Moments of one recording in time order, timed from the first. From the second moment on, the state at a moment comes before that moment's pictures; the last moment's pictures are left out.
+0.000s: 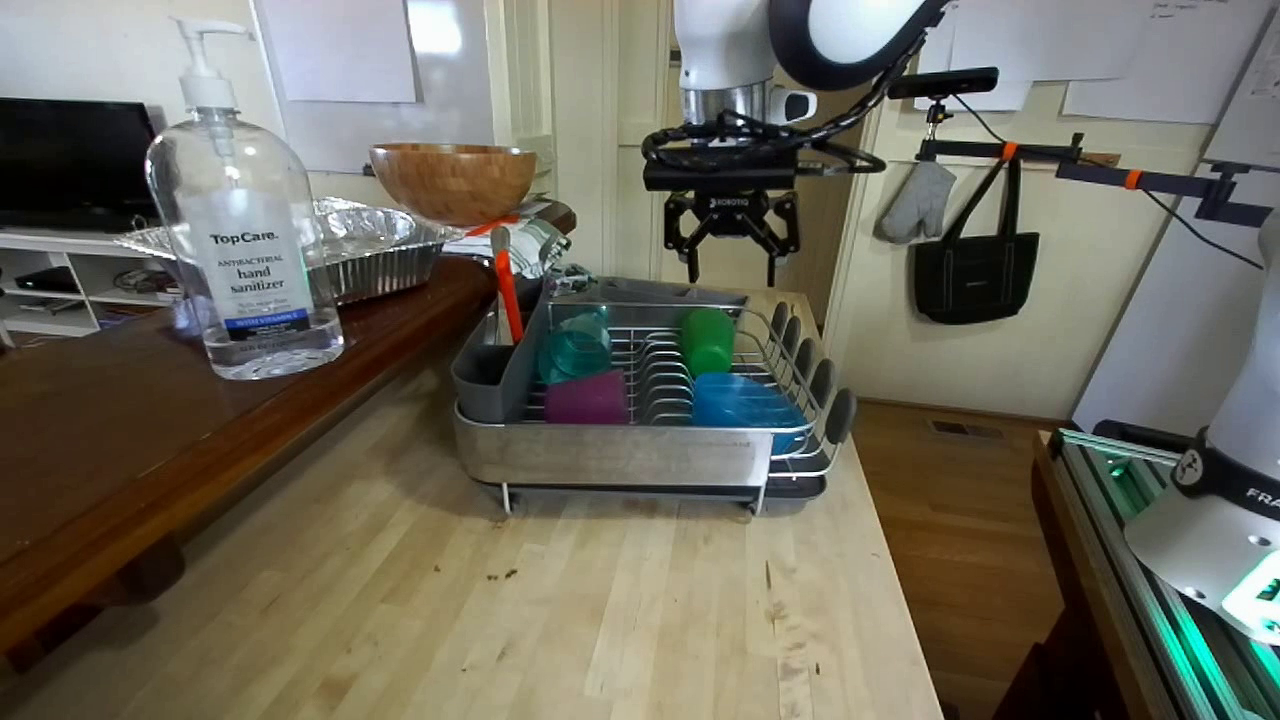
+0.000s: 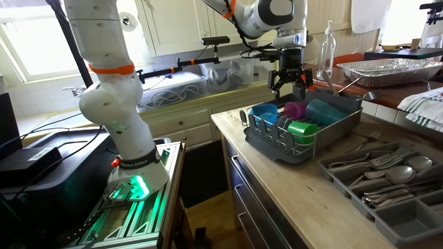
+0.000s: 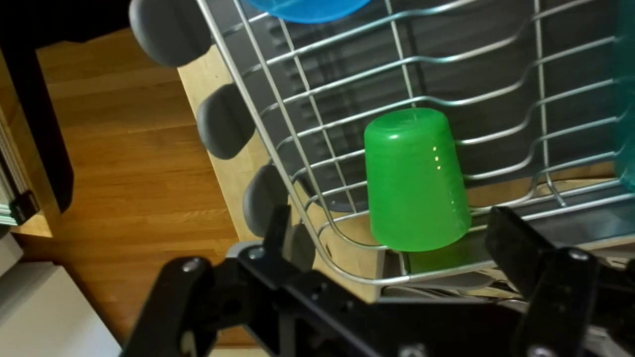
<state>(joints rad) 0.06 0.07 0.08 -2.06 -0.27 2.03 1.74</state>
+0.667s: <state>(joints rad) 0.11 0.18 0.07 -2.10 -0.39 2.16 1.77</state>
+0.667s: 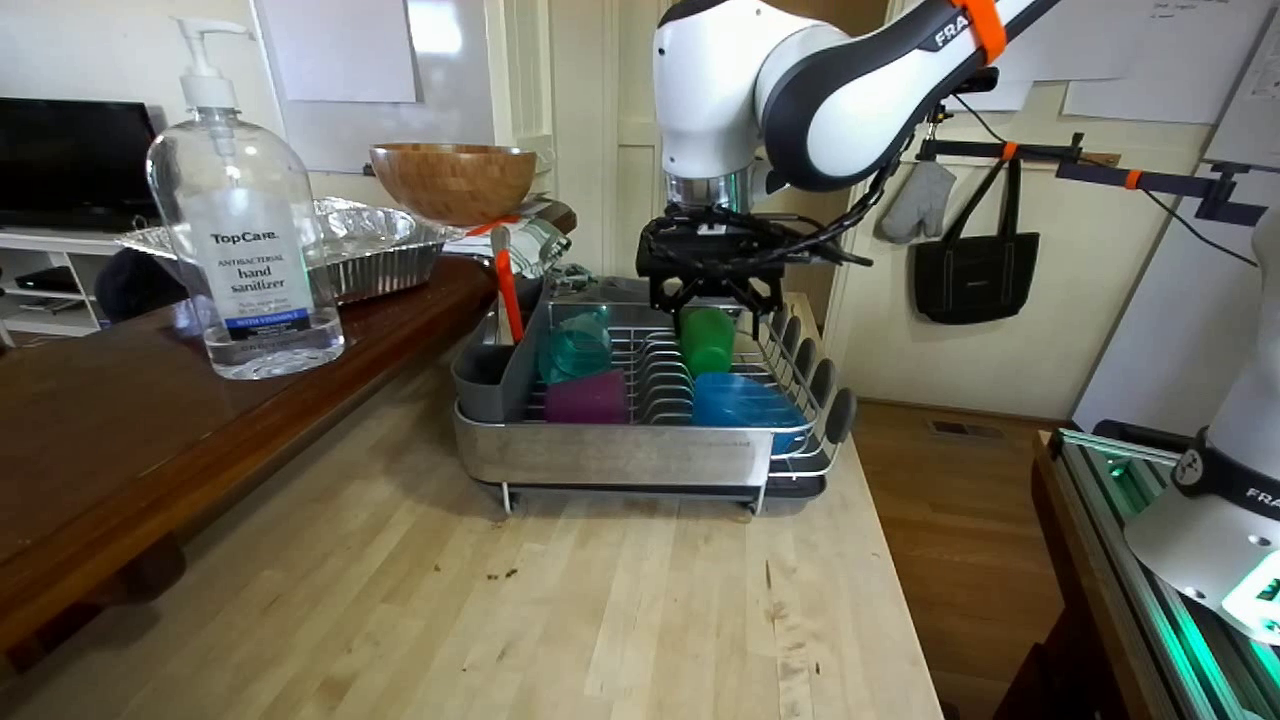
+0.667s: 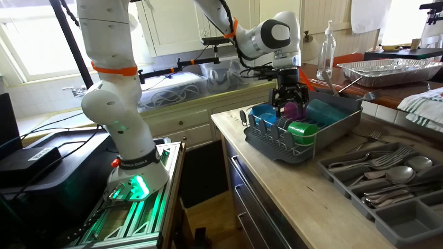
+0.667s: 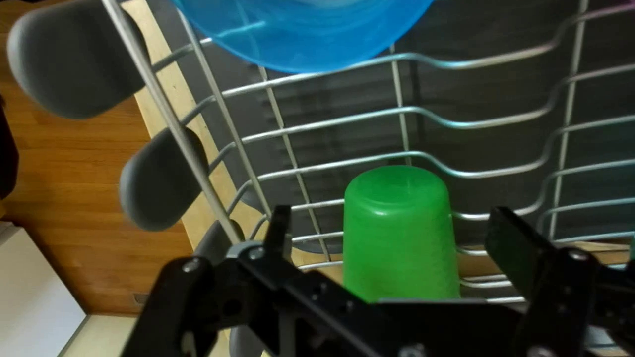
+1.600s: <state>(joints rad) 0.15 0.26 0.02 -2.09 -0.48 2.21 1.84</state>
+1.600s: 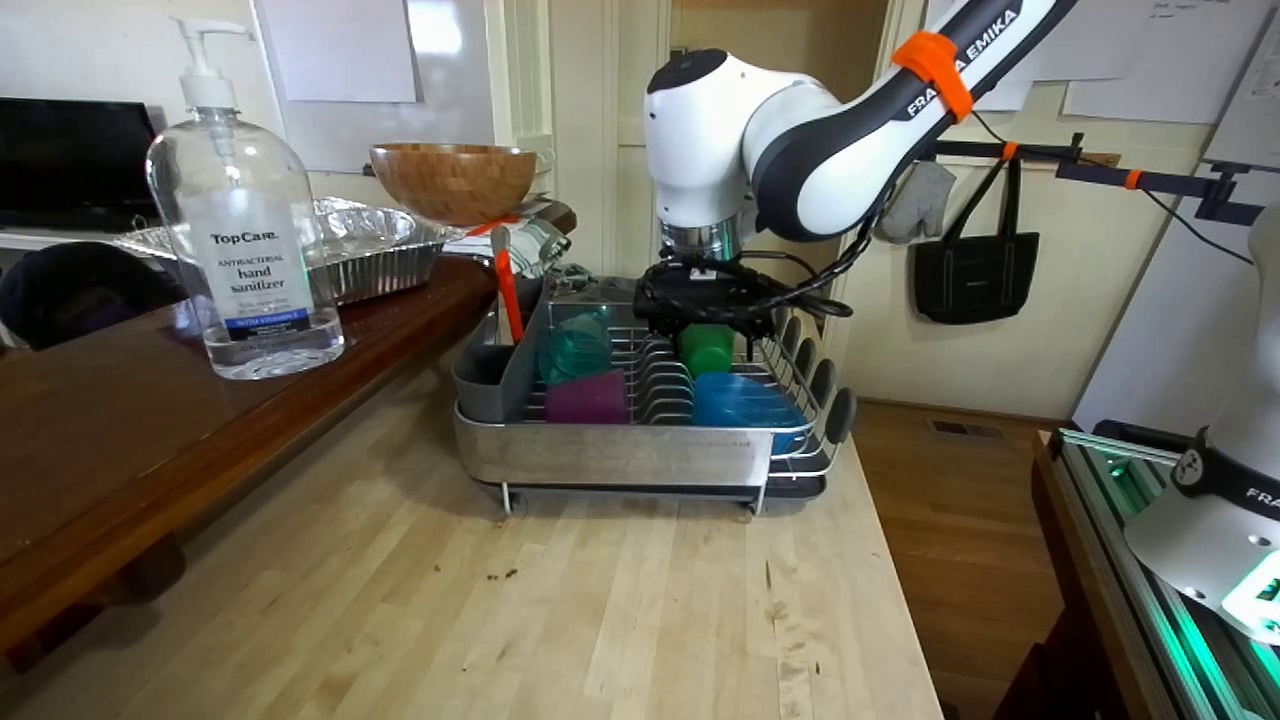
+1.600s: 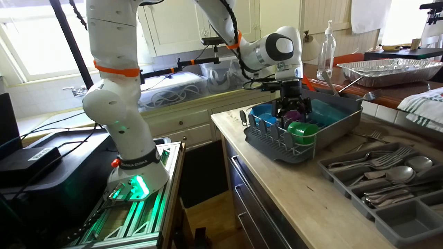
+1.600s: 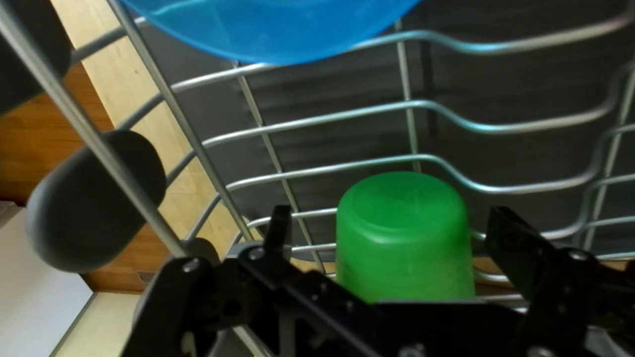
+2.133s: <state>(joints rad) 0.17 0.28 0.01 -2.09 -0.50 2.21 1.86</state>
